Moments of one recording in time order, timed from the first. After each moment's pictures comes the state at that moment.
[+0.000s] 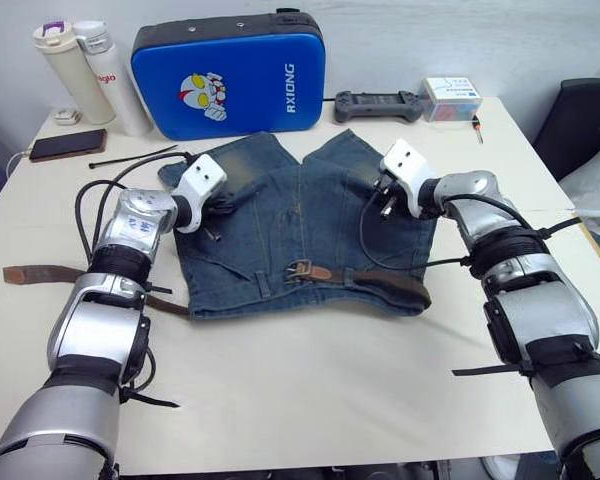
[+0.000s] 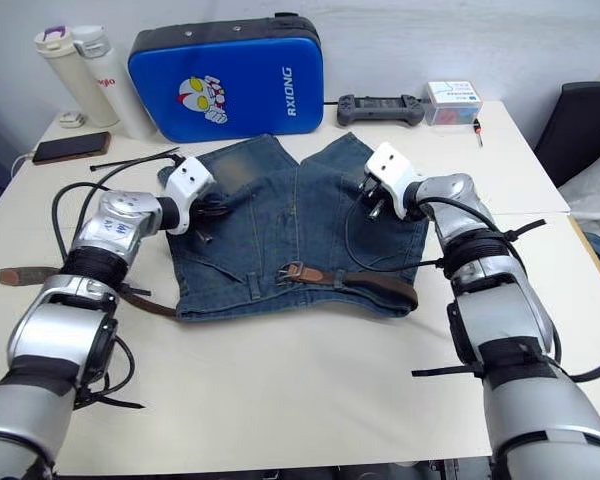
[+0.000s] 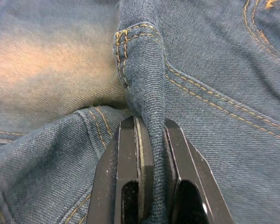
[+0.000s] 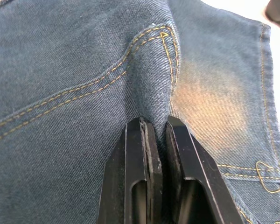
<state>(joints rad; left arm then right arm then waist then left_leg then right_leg) -1.12 0.52 -0.18 1.08 0.04 0.10 -0.73 -1.24 -0.46 0.25 1.18 -0.10 0.00 0.81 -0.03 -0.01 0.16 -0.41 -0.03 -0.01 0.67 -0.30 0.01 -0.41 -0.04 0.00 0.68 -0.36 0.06</state>
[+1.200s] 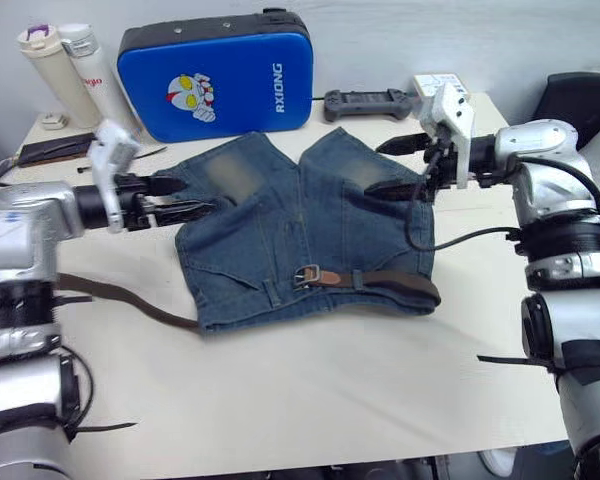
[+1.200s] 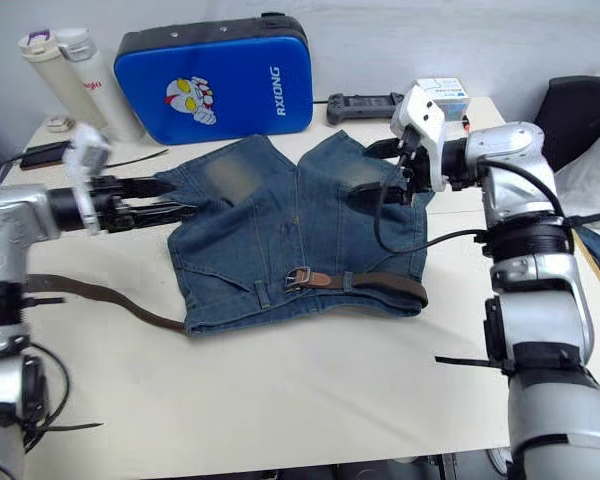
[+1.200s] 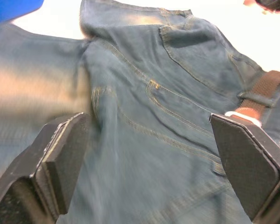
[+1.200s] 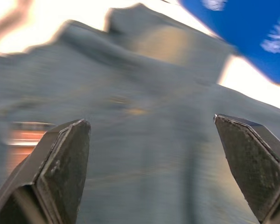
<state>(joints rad) -0.68 0.85 0.31 0.04 -0.39 1.03 -1.02 -1.10 -0.67 0.08 0.46 0.19 0.45 1.45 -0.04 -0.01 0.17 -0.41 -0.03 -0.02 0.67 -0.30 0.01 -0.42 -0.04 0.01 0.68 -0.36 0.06</state>
